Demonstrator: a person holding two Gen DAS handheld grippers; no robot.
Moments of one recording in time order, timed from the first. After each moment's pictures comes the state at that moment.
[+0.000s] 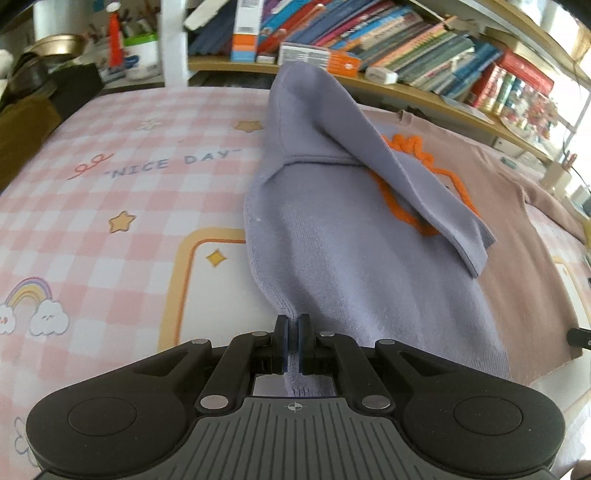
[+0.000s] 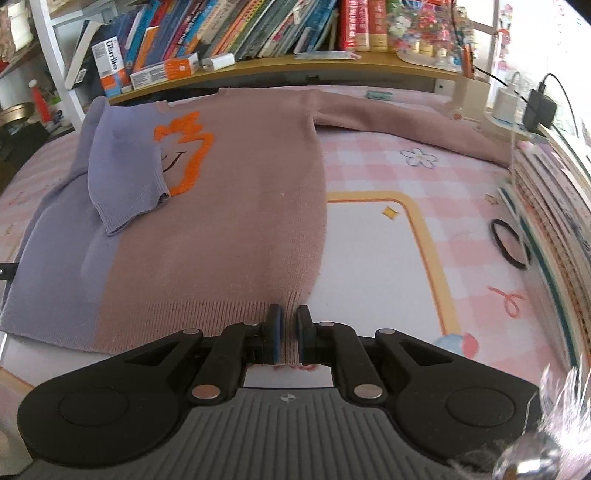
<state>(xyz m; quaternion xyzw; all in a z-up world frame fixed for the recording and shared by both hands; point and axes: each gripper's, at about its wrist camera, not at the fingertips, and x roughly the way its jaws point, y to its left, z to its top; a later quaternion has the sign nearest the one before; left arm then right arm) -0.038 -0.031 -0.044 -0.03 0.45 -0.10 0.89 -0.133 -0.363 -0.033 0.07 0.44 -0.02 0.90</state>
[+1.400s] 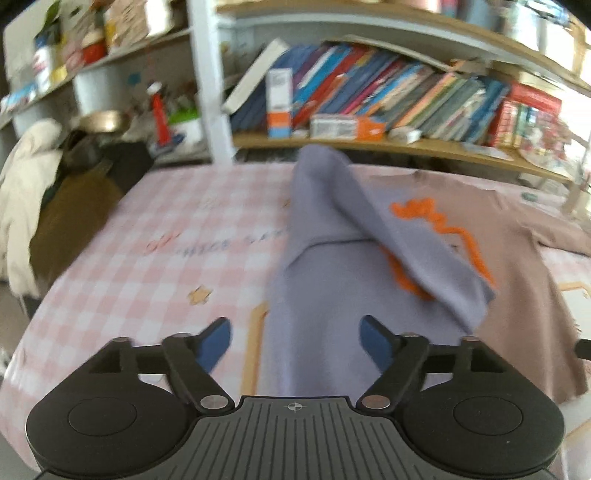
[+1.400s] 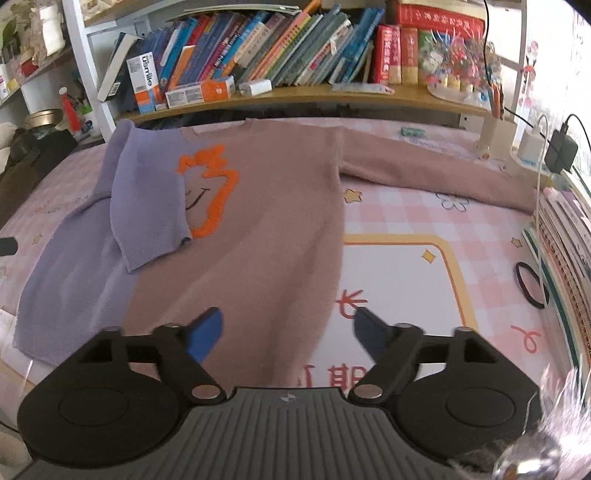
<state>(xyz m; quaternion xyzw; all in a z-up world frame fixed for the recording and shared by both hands) -0.065 -0.035 0.016 0.04 0.37 -0.03 0.93 -0.126 -0.326 -0.004 0.05 0.40 0.01 0.92</state>
